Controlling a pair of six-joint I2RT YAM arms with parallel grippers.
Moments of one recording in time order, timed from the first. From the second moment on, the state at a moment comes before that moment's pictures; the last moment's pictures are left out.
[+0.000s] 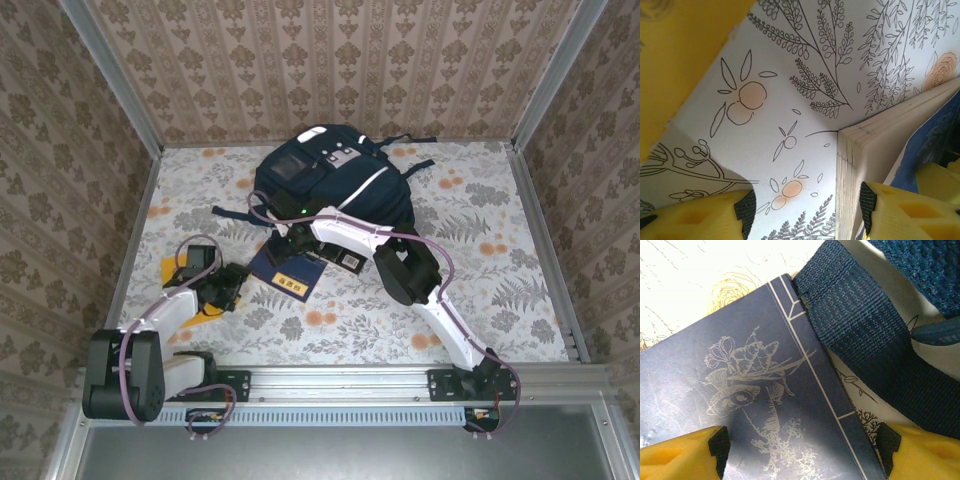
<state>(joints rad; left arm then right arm) -0.12 1.20 0.41 -0.27 0.32 -1.15 0.80 2.41 2.03 -0.79 -0.10 0.27</state>
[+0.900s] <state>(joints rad) -0.12 1.34 0.46 -0.14 0.41 -1.17 0.66 2.16 1.36 -0.07 -0.83 0.88</state>
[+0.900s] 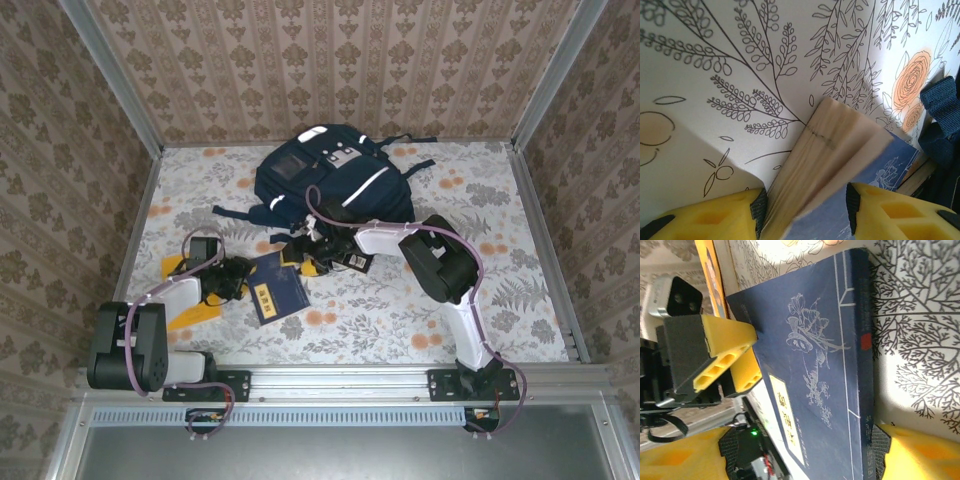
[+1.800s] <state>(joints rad) -0.17 1.35 0.45 -0.02 0.43 -1.14 0.70 2.14 1.25 0.01 -0.82 0.90</state>
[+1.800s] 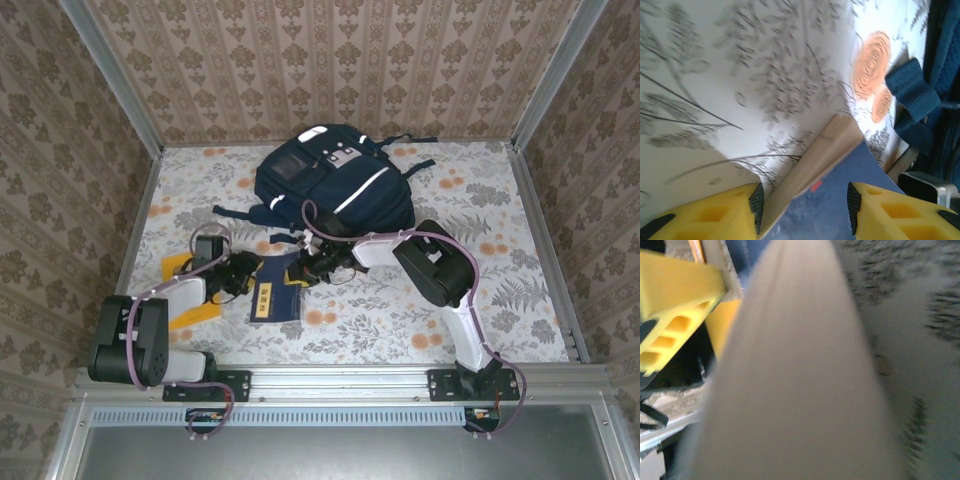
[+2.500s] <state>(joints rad) -0.53 1.79 1.58 -0.43 0.44 -0.61 0.04 1.16 1.08 -0.25 -0.55 0.89</state>
